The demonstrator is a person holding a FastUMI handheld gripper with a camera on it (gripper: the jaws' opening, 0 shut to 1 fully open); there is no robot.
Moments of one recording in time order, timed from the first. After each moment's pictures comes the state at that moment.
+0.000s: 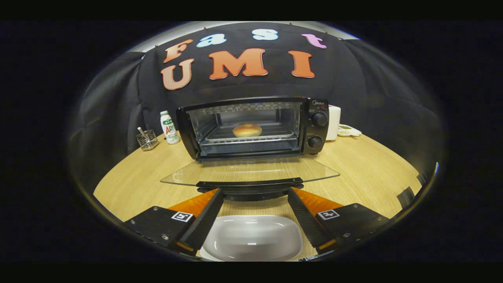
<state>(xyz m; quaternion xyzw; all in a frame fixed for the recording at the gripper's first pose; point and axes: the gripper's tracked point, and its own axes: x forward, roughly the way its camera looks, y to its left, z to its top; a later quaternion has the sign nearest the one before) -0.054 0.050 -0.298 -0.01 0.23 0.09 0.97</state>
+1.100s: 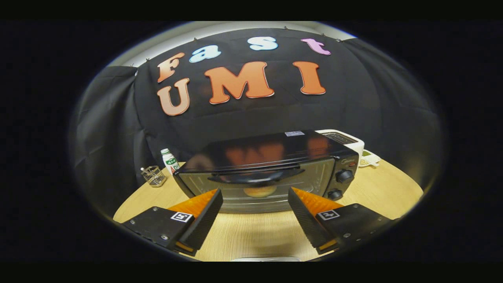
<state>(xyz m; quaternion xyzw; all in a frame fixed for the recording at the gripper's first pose) 0.071 0.088 -0.203 0.04 0.18 0.11 0.98</state>
